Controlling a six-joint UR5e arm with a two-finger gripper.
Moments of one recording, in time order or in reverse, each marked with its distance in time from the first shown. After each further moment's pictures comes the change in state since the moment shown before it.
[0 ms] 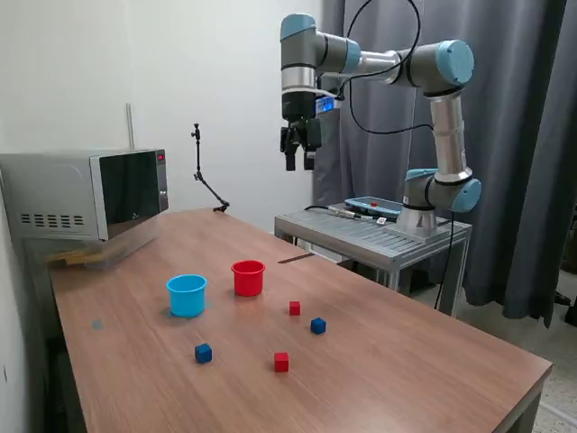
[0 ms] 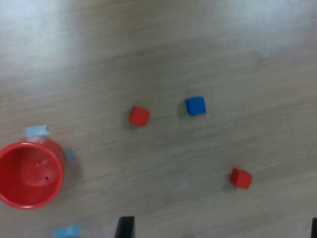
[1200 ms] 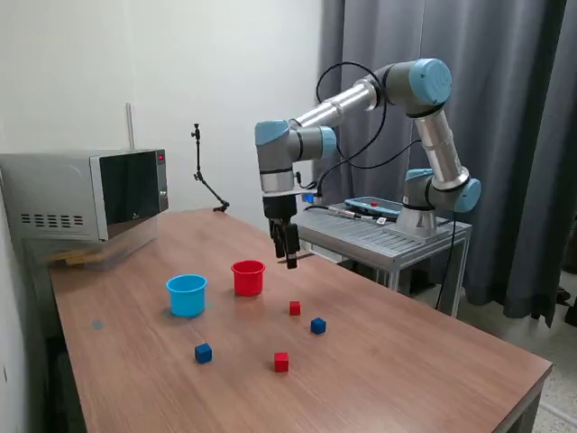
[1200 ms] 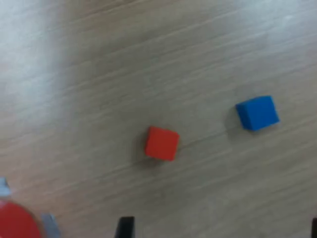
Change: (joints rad) arm 0.013 0.259 0.127 -0.270 -0.032 0.128
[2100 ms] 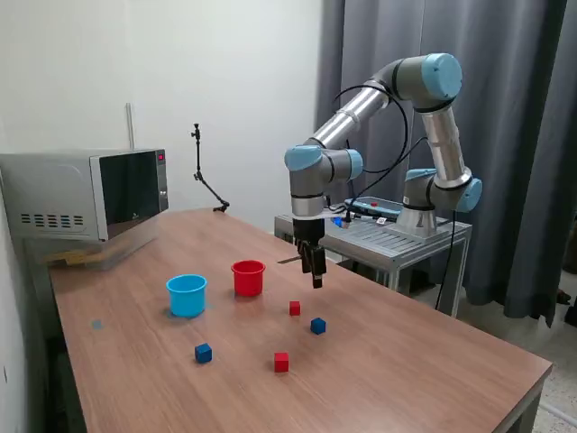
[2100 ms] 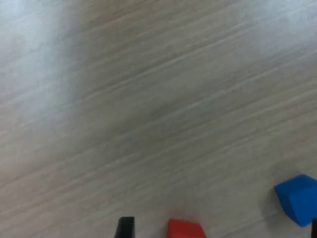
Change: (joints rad) arm 0.049 -0.064 0.264 -0.204 -0.056 0.120
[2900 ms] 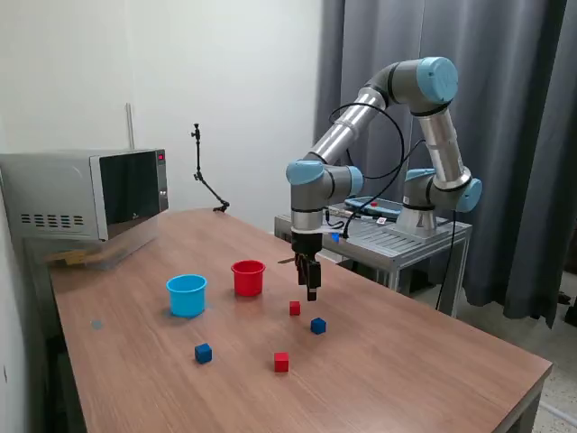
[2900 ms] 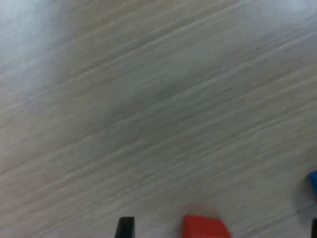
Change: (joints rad) arm -0.009 0.048 0.045 -0.150 -0.028 0.020
